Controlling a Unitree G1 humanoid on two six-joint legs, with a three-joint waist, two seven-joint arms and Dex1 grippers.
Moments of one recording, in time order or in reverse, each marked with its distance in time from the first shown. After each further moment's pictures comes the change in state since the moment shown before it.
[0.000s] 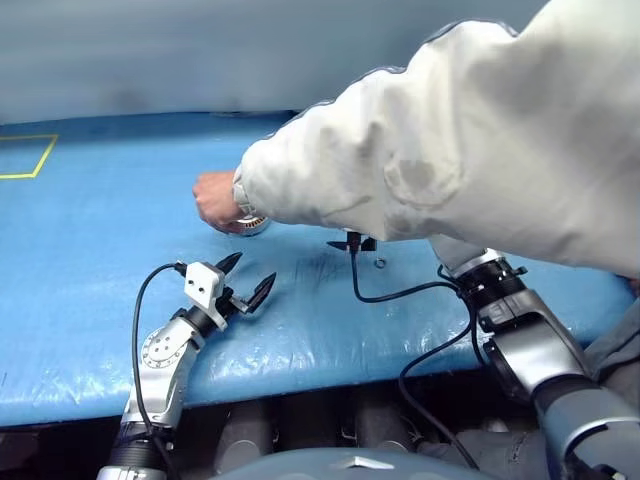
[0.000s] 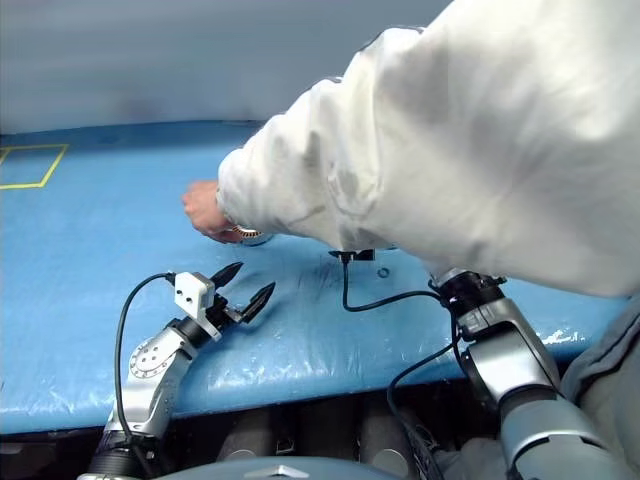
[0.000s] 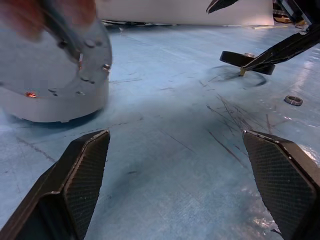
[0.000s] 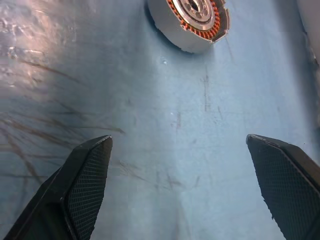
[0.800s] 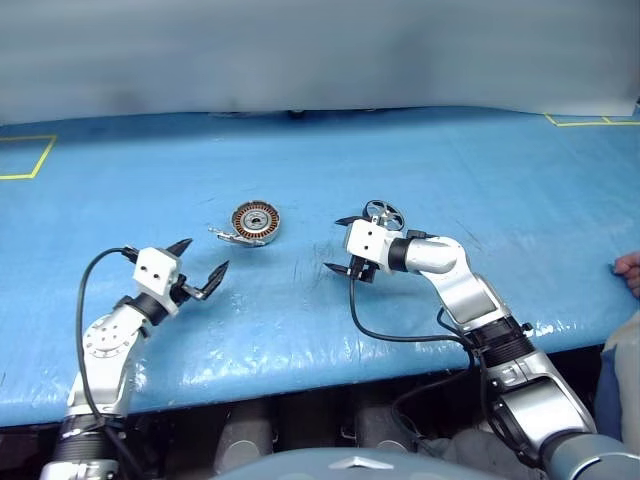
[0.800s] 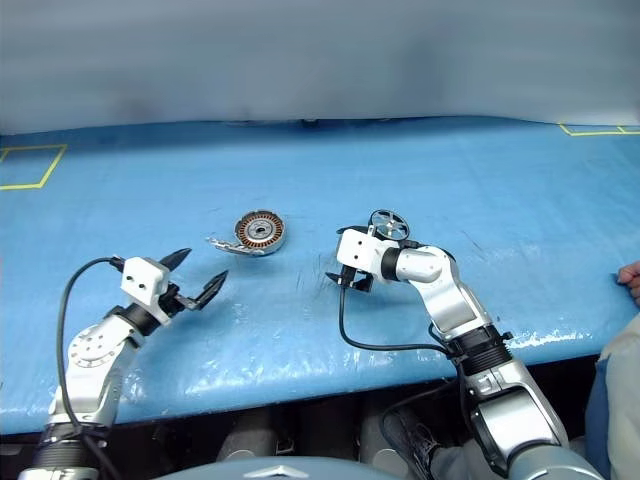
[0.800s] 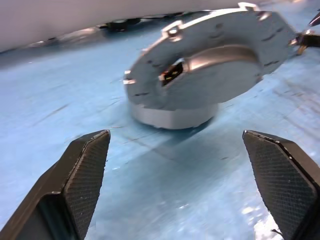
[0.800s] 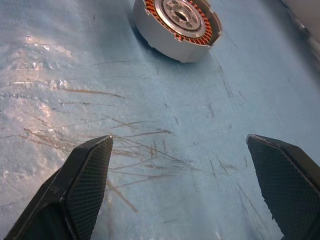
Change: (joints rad) left arm -0.016 0.229 0.148 0.002 0.053 0.022 0.039; right arm 0.268 0.010 -0.063 -0.316 0.088 0.182 -0.110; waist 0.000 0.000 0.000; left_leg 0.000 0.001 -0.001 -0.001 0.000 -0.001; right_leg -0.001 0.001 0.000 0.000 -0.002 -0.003
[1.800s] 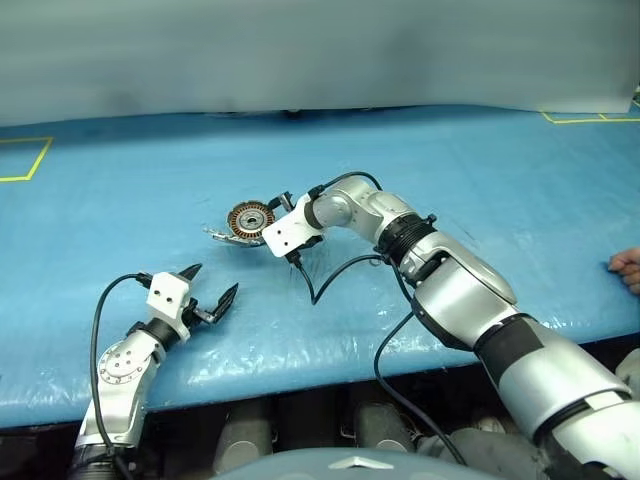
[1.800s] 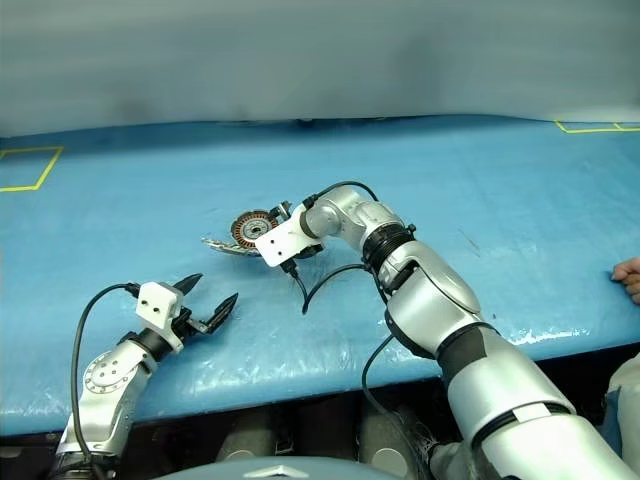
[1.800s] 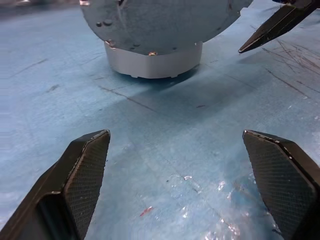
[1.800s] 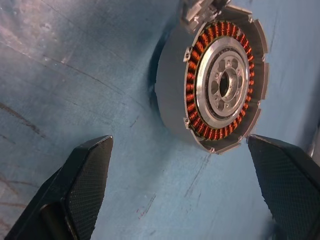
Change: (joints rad) left arm 0.134 -0.100 -0.027 -0.091 0.017 0.046 0.019; right arm -0.744 0.302 0.373 1.016 -0.427 -0.539 -0.147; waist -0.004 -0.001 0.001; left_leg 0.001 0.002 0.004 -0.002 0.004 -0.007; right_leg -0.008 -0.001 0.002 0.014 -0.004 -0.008
